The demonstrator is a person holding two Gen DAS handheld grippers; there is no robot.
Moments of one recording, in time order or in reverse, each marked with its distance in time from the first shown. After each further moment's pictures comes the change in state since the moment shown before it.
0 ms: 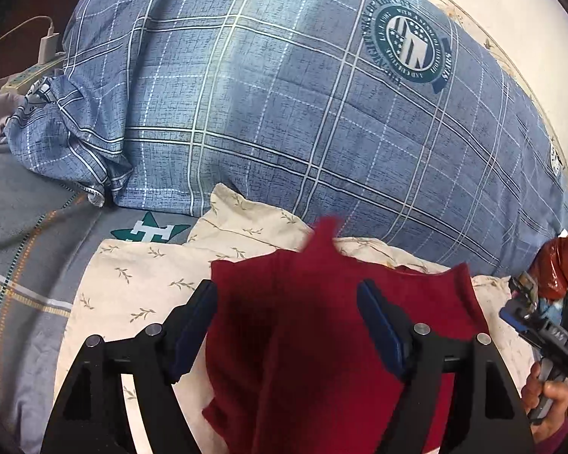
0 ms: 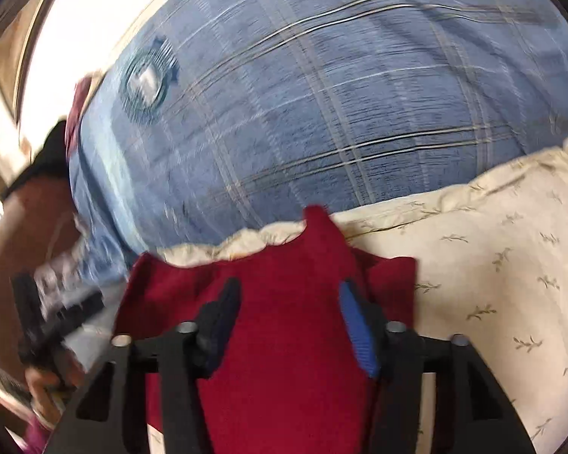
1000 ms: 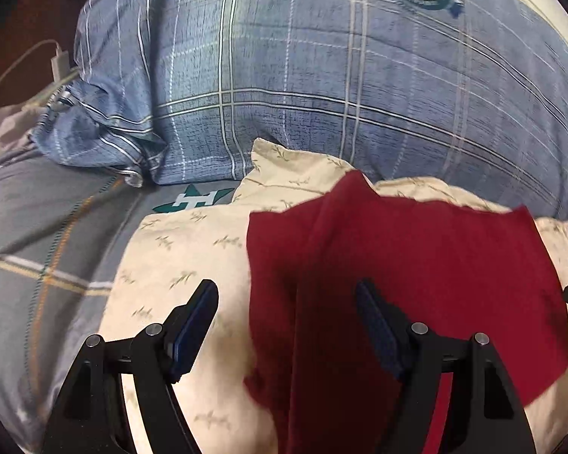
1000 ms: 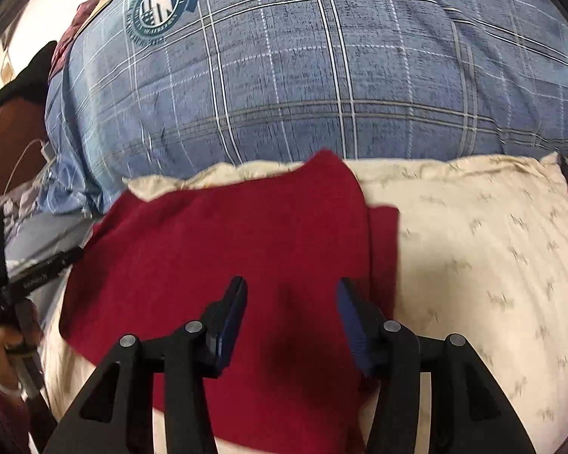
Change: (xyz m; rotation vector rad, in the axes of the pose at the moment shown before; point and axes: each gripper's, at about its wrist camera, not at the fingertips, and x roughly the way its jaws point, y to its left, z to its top) left arm 0.005 0.003 -0.040 0.156 0.071 0.236; right arm -0.015 0.030 -0.048 -0.148 0.100 -0.206
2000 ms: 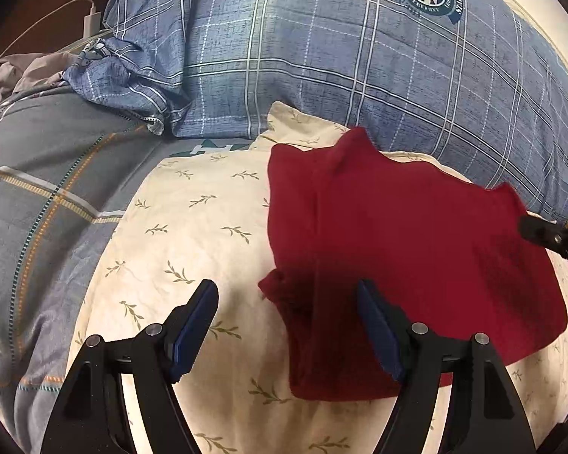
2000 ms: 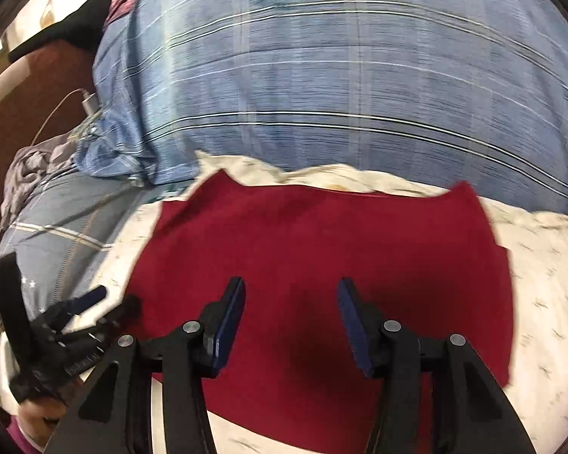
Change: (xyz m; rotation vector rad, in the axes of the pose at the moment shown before) left arm -0.044 0.022 -0.053 -0.096 0.016 -0.055; right arm 0.034 0.151 0.031 -0.179 0.059 0.086
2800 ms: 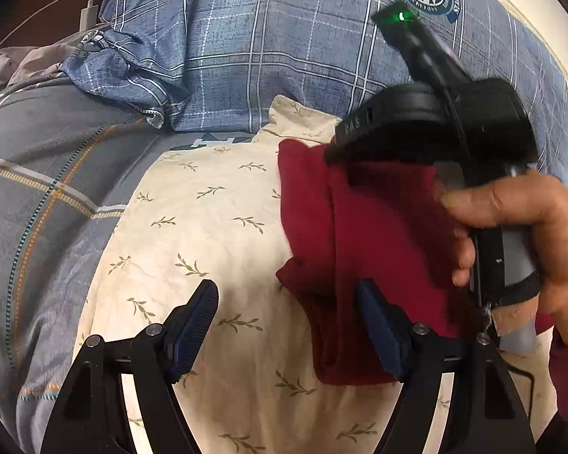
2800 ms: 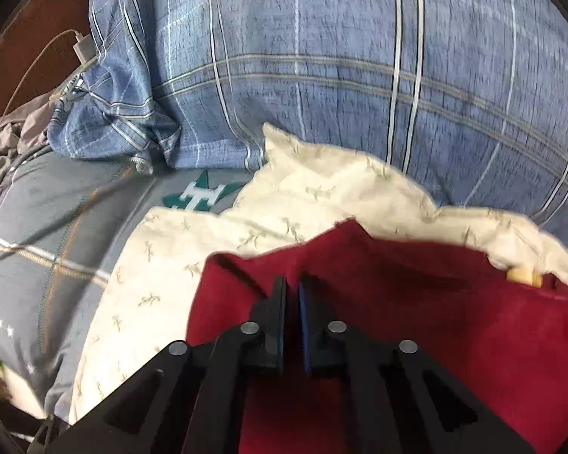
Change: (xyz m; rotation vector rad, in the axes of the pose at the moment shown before) left arm 0.004 0.021 -0.002 0.016 0.017 -0.040; right arm 0.152 0.099 0.071 -0.087 0.146 0.067
